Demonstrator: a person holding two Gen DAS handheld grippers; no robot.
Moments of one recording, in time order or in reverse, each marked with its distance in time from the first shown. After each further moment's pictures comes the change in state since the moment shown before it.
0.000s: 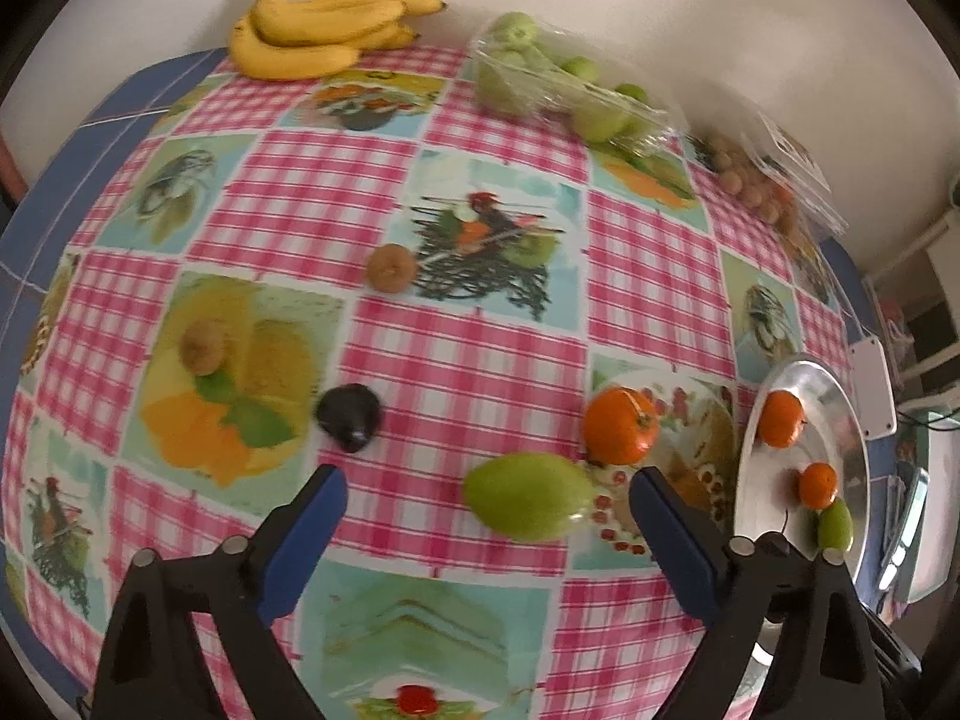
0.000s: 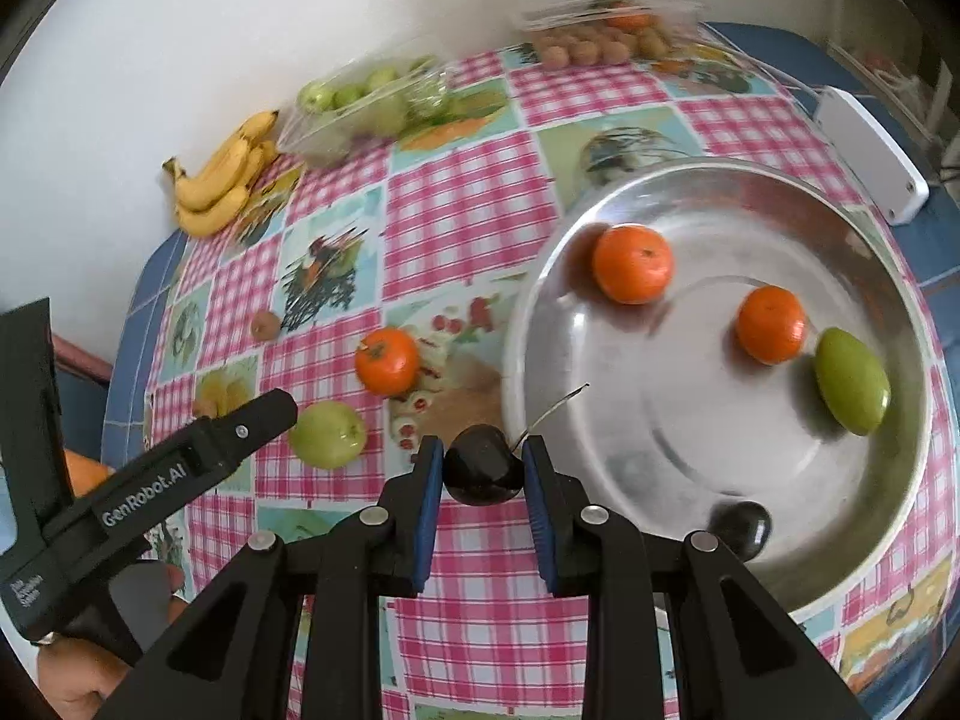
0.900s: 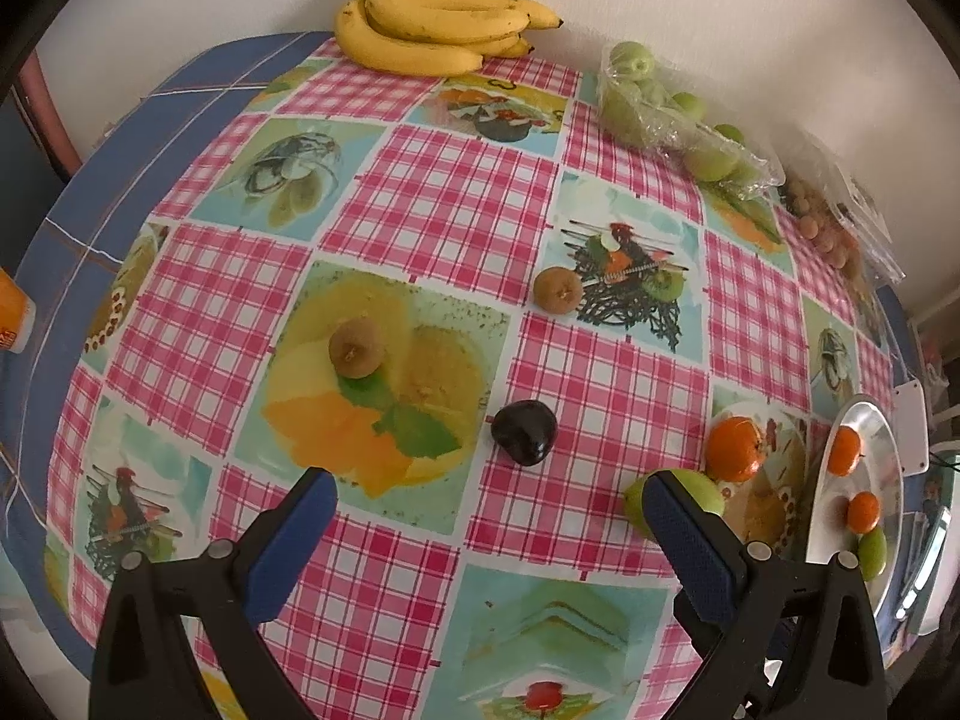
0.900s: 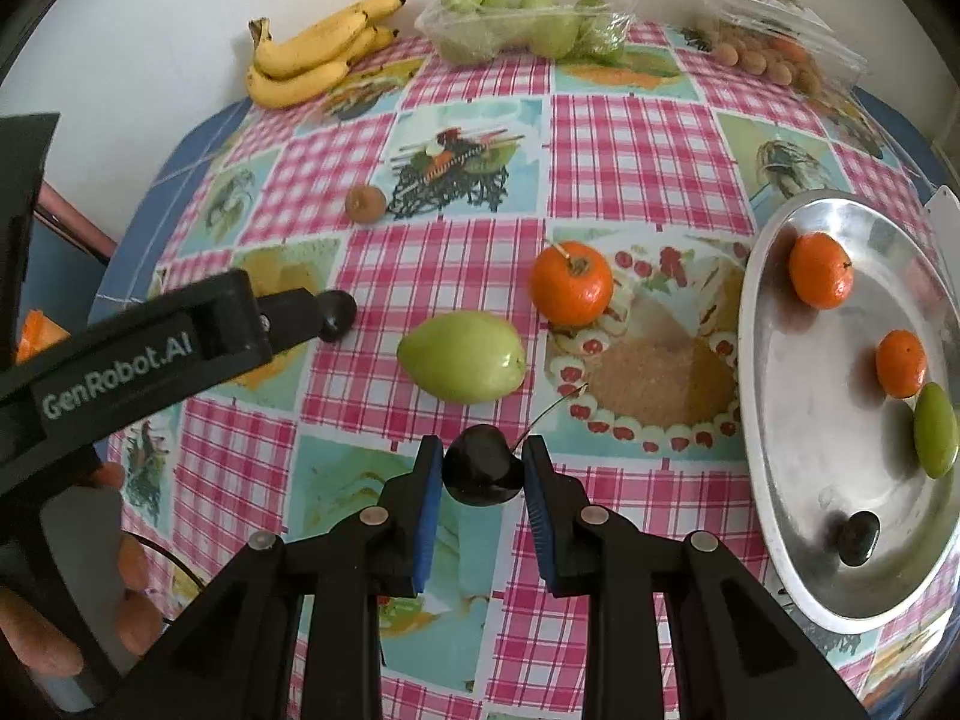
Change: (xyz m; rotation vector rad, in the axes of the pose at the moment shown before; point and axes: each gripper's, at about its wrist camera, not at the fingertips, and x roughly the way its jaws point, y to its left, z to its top) left arm -0.020 0.065 0.005 -0.093 -0.019 0.101; right arm 0.046 0.091 -0.029 -0.260 0.085 -0.017
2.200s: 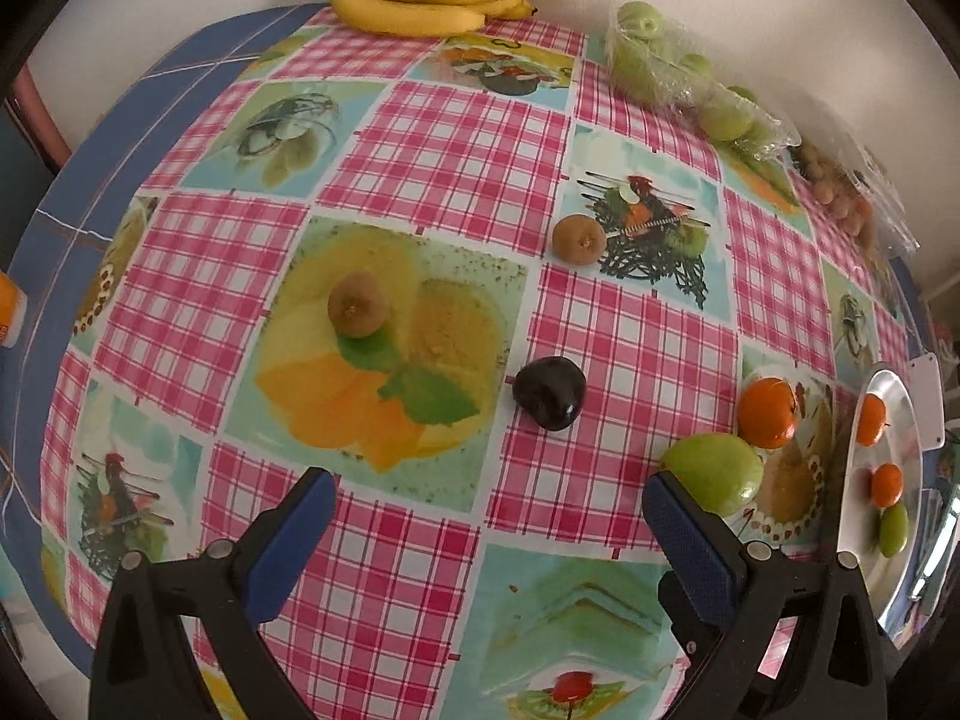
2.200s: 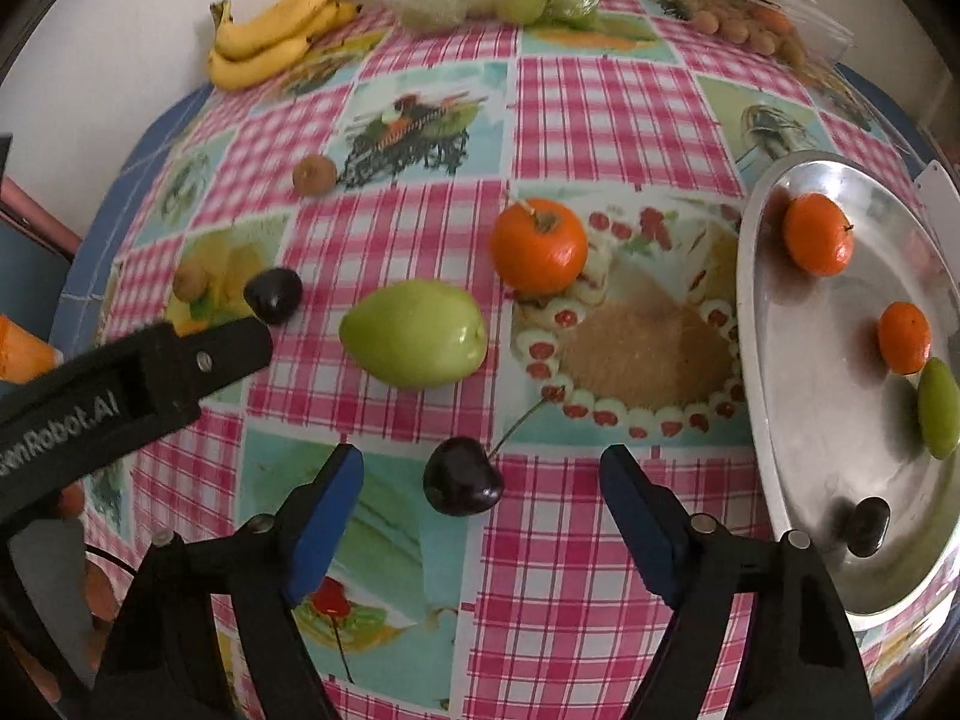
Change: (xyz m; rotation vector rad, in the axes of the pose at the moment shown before) left arm 0.019 0.007 -0.007 0.022 0.068 0.016; right arm 0.027 -0.005 -0.004 0.021 0.060 -0.088
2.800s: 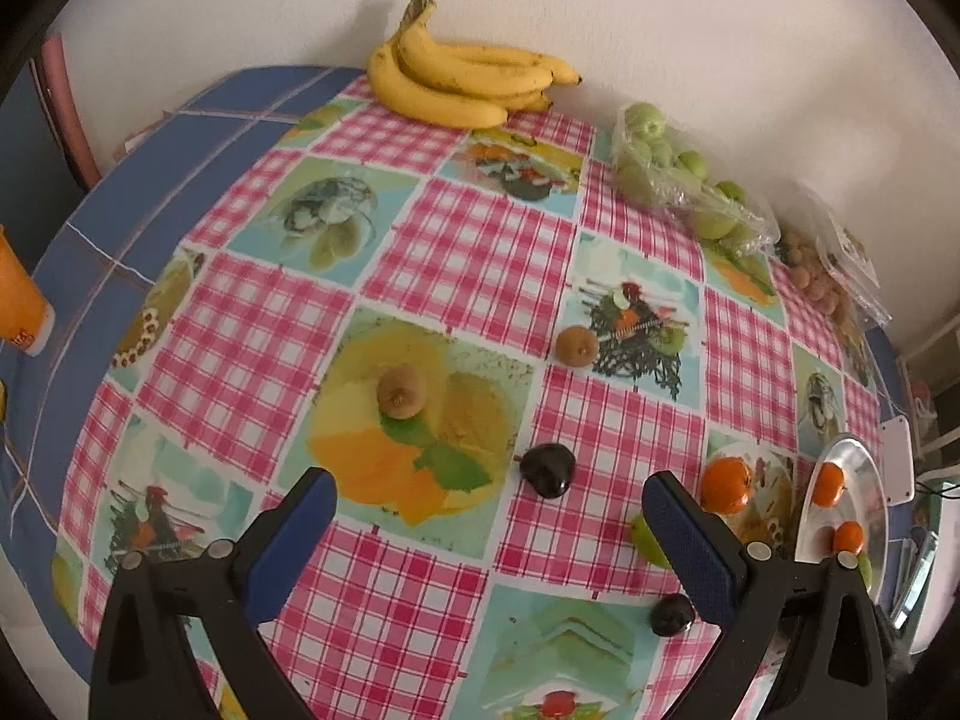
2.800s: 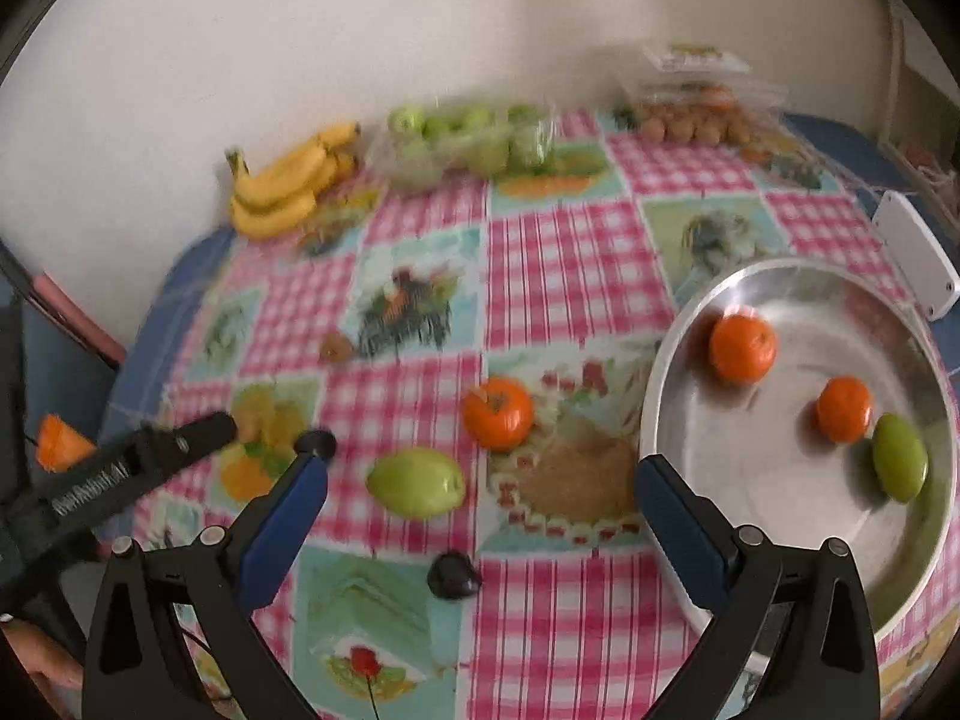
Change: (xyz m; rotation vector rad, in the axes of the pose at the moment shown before) left arm -0.040 0.016 0.012 -0.054 -0.144 -0.033; right arm -0.057 -0.027 0.016 0.092 -0.240 0.075
